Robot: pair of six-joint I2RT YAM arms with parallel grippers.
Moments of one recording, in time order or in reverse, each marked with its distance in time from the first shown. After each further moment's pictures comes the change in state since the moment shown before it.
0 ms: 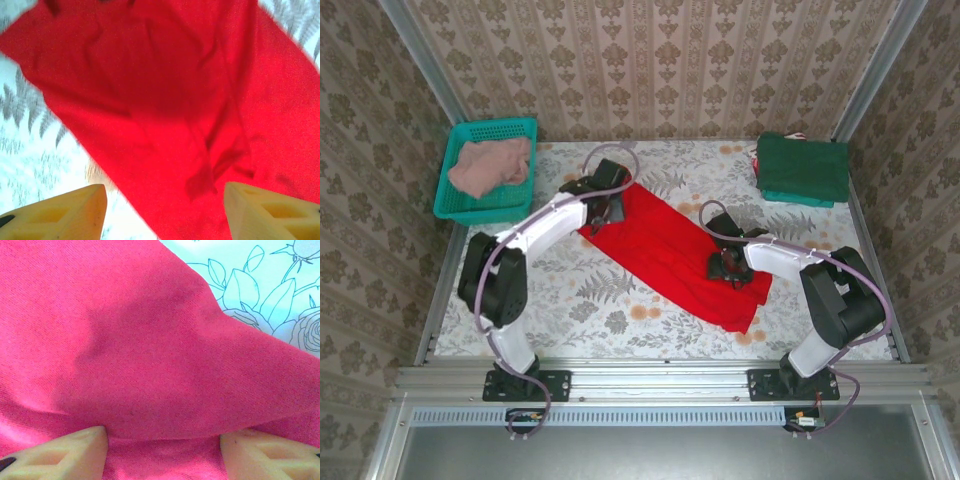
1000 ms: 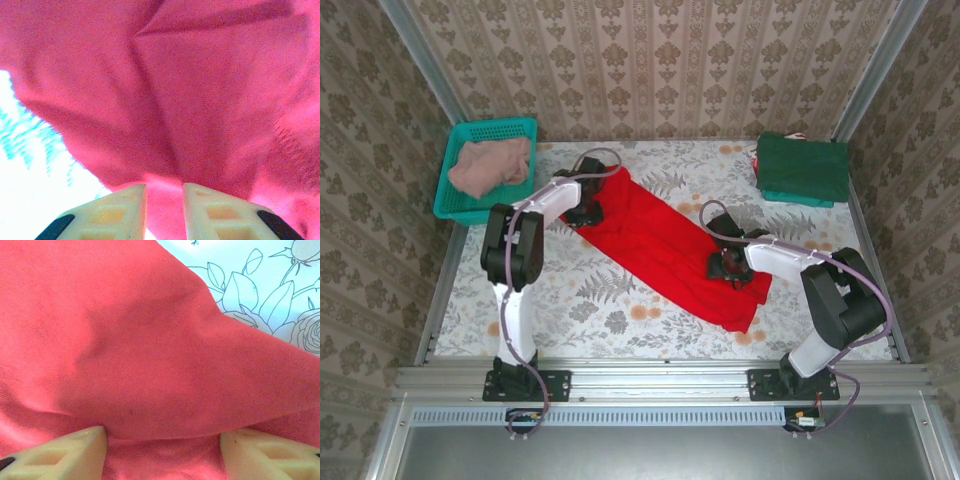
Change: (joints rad) left arm 0.194 0.239 0.092 -0.132 0.100 0.158; right arm -0.002 -0.008 -0.008 0.013 0.000 0.004
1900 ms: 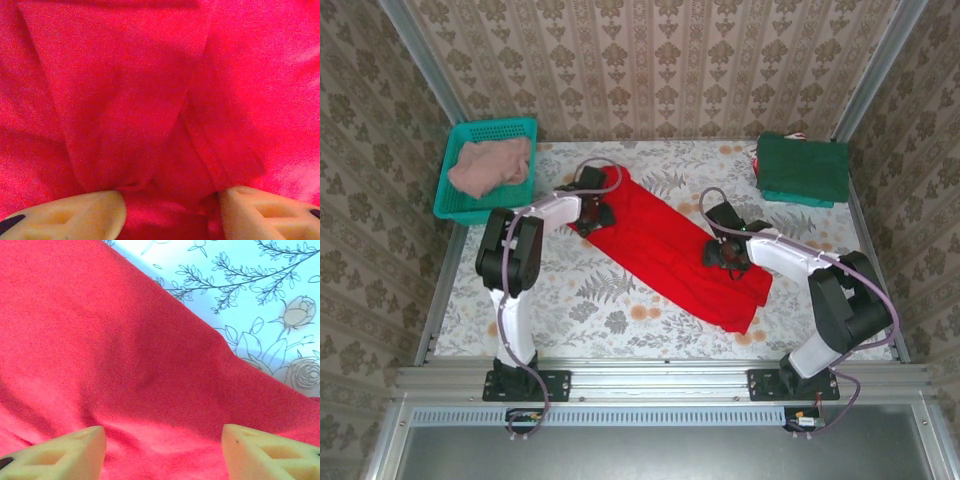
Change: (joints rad) left arm -0.024 -0.022 -0.130 0.332 0.164 -0.141; right arm 0.010 -0.022 0.085 -0.016 0.001 -0.007
